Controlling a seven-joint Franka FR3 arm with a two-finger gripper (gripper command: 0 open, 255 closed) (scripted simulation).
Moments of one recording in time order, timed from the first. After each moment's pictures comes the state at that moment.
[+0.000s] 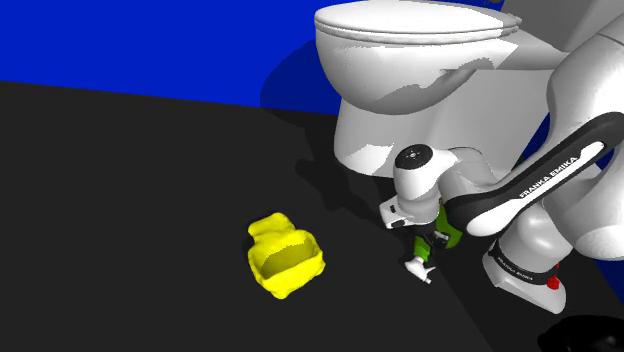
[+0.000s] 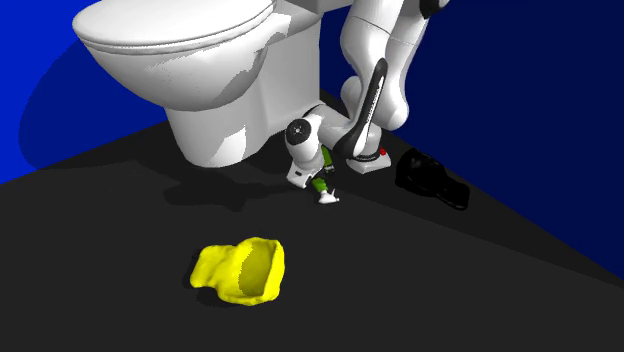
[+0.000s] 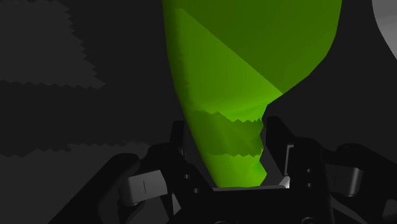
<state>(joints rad) 0.50 -0.36 0.09 -2.98 -0.08 2.31 -0.97</state>
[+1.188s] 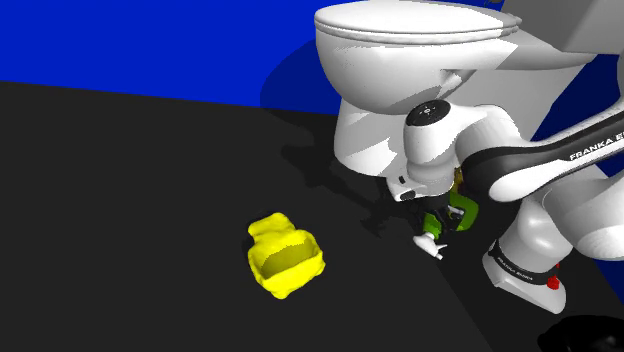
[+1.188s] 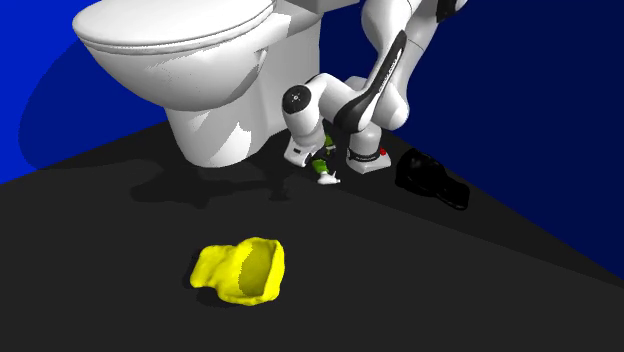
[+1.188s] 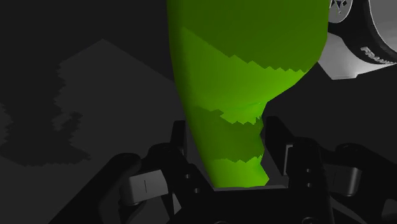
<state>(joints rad) 0.52 -0.64 0.07 -2.90 -0.05 1.94 -1.01</state>
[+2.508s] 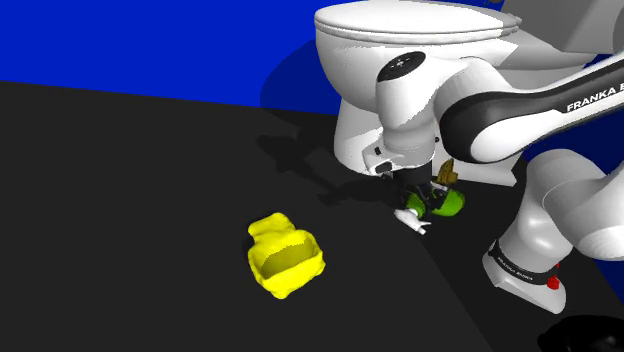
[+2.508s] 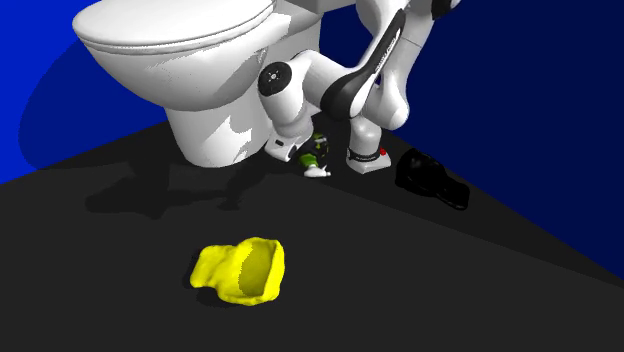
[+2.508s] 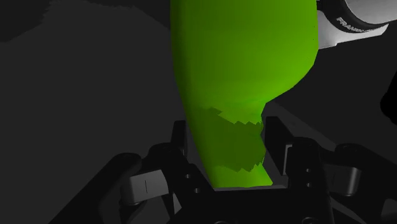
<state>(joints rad) 0.53 -0.52 0.10 -2.59 -0.03 1.75 -0.99</state>
